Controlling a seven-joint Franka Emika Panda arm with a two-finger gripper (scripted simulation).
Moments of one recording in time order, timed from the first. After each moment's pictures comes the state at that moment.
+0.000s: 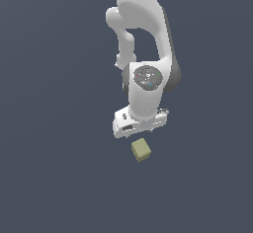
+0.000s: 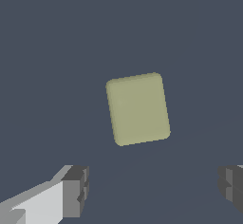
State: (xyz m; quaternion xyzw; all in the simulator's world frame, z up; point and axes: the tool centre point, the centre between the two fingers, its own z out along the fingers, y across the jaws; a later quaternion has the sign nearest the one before) arm 0.061 0.050 0.131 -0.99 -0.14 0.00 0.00
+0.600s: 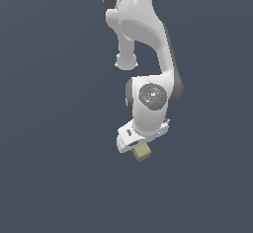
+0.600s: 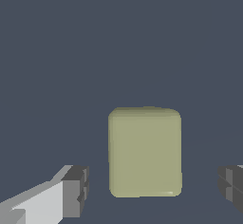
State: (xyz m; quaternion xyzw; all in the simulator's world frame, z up) arm 0.094 0.062 0.102 -0.98 -0.21 0.00 0.00
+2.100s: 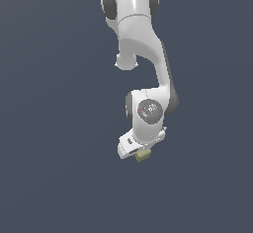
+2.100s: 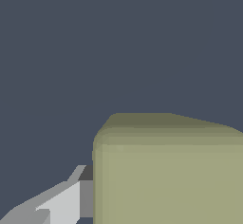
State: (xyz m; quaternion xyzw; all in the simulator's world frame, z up) arm 0.098 0.063 0.048 -0.98 -0.22 0.00 0.00
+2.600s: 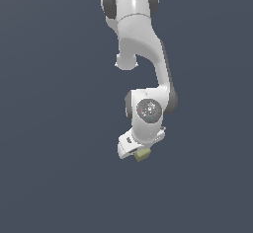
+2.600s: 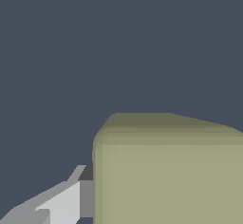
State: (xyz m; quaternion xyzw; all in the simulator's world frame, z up) arm 0.096 0.061 0.049 -0.98 -0.22 0.00 0.00
